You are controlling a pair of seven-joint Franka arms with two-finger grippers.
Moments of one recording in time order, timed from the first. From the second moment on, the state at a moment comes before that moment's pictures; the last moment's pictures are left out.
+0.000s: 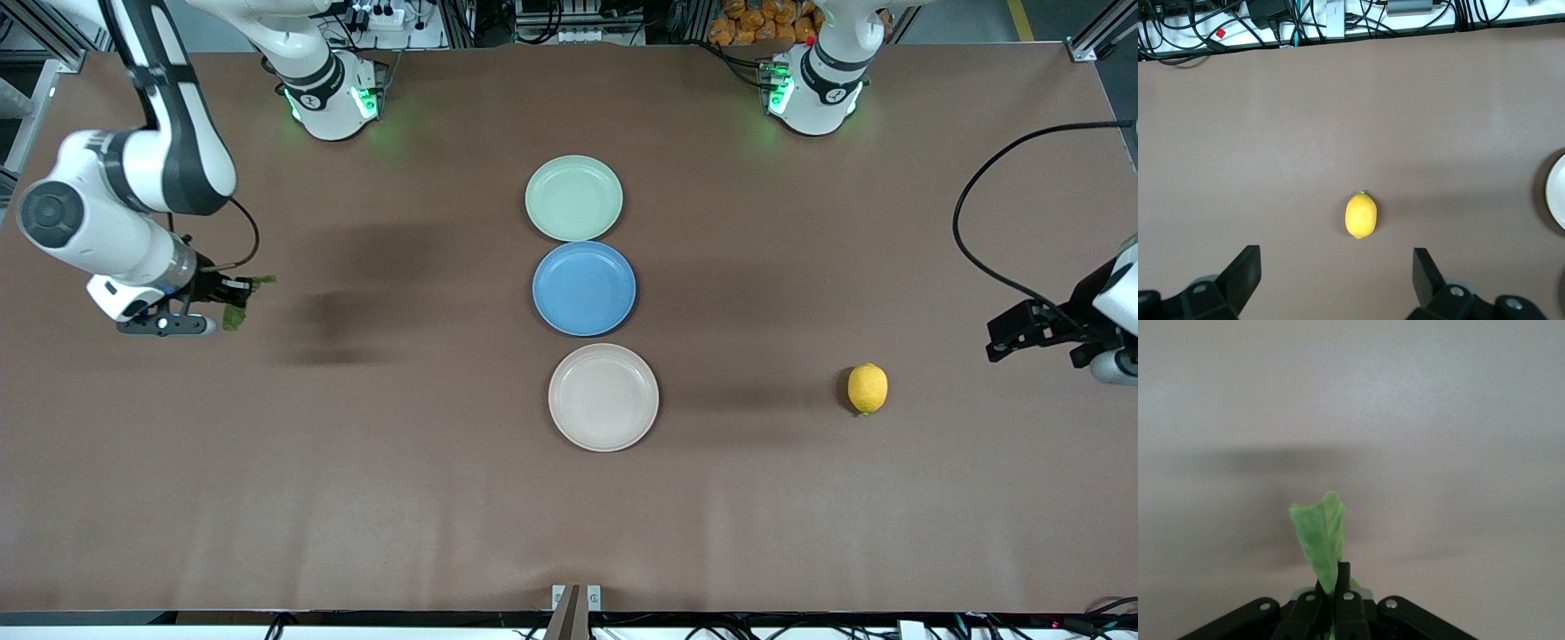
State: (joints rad) left arm 0.05 0.24 -0.07 -1.42 0.03 1.83 0.07; right arm -0.04 0.12 -0.02 -2.24 -0.04 2.28 -0.02
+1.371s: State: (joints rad) left arm 0.02 0.17 -0.08 -1.43 0.03 1.69 0.00; right arm -0.09 0.39 -0.02 -2.24 -0.04 2.44 -0.02
